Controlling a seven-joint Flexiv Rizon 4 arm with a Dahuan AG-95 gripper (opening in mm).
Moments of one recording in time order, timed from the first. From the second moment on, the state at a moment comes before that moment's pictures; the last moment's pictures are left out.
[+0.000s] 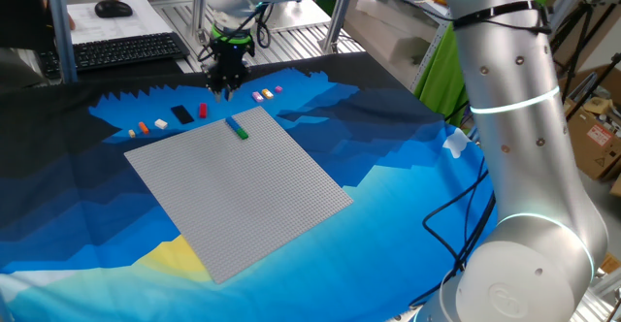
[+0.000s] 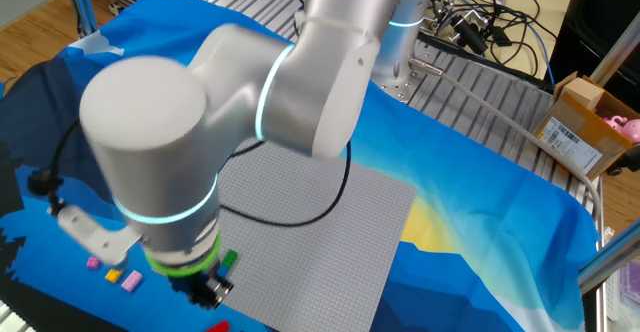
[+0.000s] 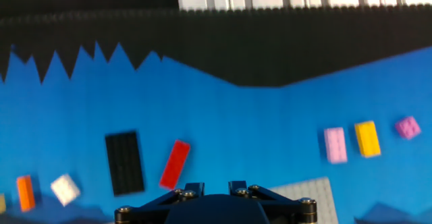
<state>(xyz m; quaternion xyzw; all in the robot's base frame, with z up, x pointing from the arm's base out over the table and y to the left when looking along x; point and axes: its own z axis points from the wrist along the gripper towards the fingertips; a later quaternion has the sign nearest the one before) 0.758 0.011 0.042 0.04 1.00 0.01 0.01</state>
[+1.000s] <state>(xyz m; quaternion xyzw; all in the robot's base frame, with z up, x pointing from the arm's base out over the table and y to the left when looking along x) 0.761 0.036 0.020 0.06 1.00 0.01 0.02</state>
